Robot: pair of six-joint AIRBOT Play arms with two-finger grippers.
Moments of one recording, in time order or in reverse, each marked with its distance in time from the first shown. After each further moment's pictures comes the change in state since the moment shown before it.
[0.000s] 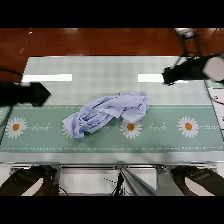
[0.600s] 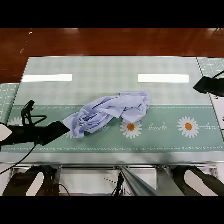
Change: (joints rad) left arm 0.424 0.148 -0.724 -0.518 0.201 0.156; right arm -0.547 0.033 -0.186 0.421 0.026 -0.220
